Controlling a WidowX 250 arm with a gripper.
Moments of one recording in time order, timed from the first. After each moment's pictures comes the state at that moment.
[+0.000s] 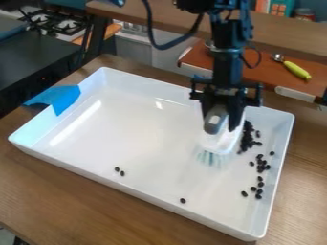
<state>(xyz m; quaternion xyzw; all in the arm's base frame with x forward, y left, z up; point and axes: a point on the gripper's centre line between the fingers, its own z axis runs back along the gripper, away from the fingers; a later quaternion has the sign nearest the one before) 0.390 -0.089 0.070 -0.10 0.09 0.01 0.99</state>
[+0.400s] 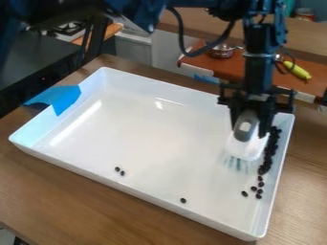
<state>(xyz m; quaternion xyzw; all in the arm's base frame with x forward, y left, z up) 0.397 -0.137 0.066 -0.10 0.09 -0.01 0.99</state>
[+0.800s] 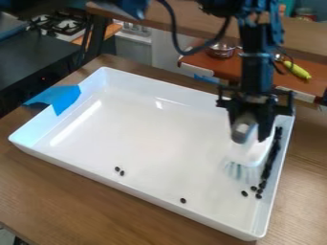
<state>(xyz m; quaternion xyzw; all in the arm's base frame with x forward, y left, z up) 0.385 -0.109 0.085 -0.13 0.11 -0.02 0.99</state>
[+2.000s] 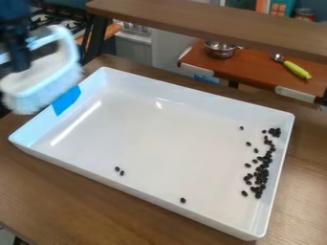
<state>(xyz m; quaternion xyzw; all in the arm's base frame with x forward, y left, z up) 0.269 0.193 0.145 -0.03 0.00 -0.03 1.00</state>
